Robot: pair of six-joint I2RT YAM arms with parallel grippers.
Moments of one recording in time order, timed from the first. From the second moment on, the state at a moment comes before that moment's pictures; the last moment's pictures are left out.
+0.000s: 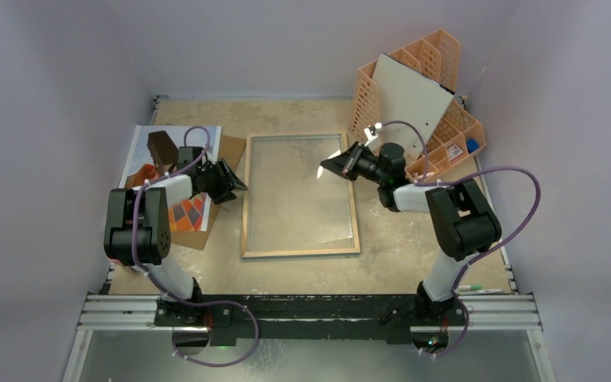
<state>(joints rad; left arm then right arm) 0.03 1.69 0.86 -0.13 0.45 -0.60 0.32 1.77 0.79 0.81 -0.63 1.10</state>
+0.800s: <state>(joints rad) 0.00 1.70 0.86 -0.12 0.44 -0.60 0.32 1.83 0.79 0.77 -0.60 1.09</state>
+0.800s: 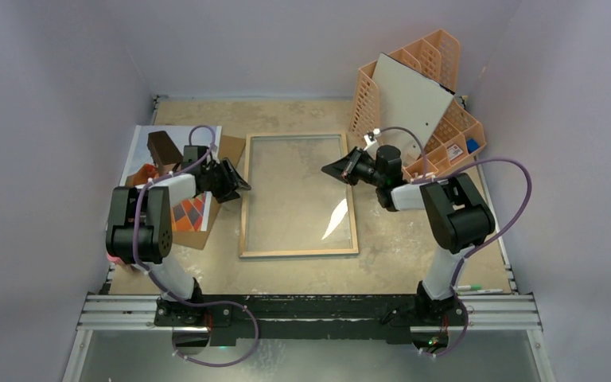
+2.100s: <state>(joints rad) -0.03 1.73 0.90 -0.15 0.40 -0.61 0.32 1.94 0.78 0.86 -0.56 1.09</state>
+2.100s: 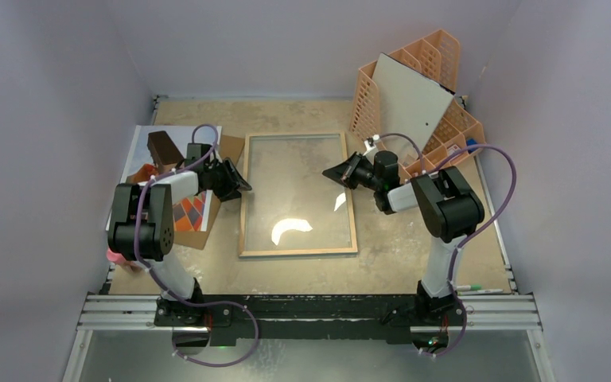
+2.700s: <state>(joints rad) -0.03 1.75 0.93 -0.17 0.41 -0.60 0.32 1.94 0.79 0.87 -0.55 1.03</state>
